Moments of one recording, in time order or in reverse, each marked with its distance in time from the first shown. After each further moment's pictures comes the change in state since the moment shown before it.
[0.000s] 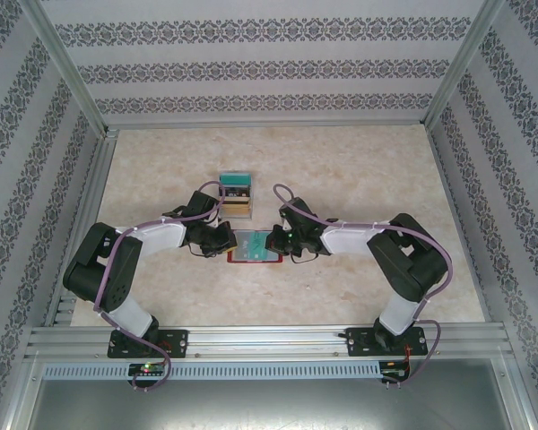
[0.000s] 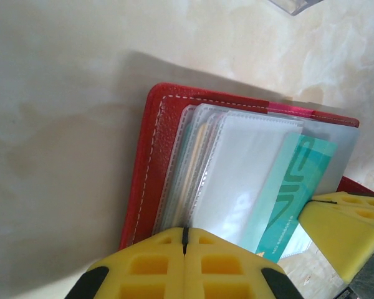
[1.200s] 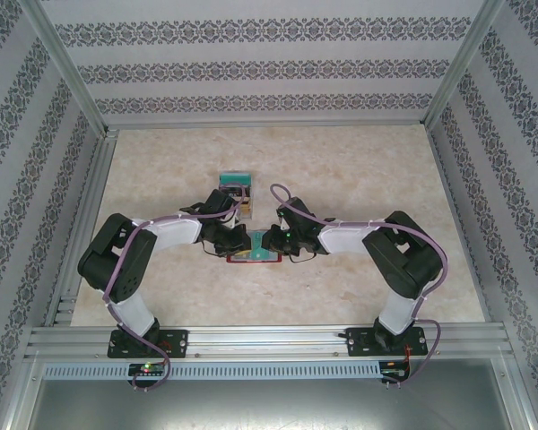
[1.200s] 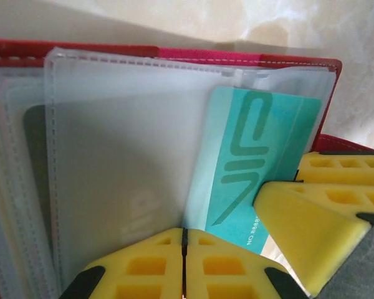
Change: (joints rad) left arm -0.105 0.100 0.106 -0.040 0.045 0.040; right arm 0.009 0.045 0.021 0.034 -0.014 -0.014
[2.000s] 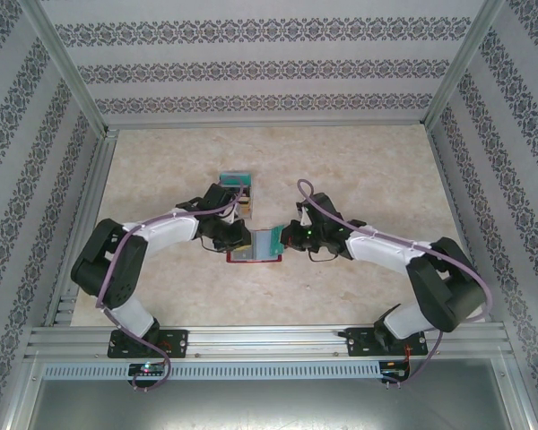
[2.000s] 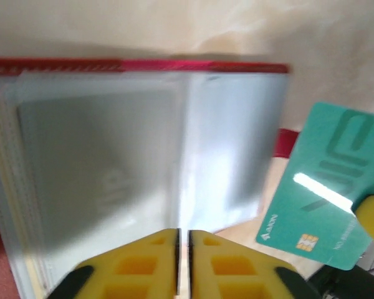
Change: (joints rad) left arm 0.007 -0.080 0.054 -0.092 -0.017 0.012; right arm -0.089 -0.306 -0.090 -0.150 0.000 -0.095
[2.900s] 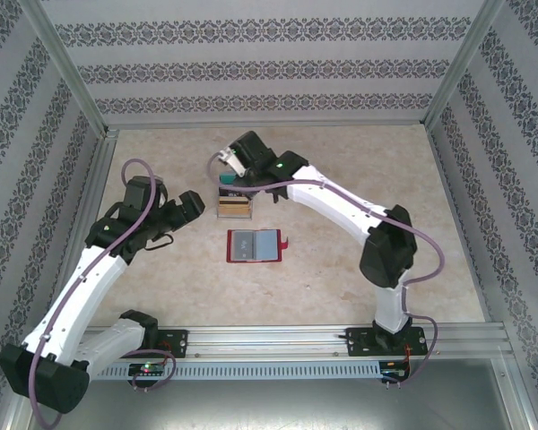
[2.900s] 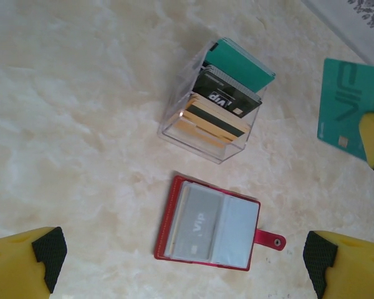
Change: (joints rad) left arm 0.212 -0.678 0.046 -0.414 -0.445 -0.051; right arm 0.209 0.505 1.120 -0.616 0.594 -1.038
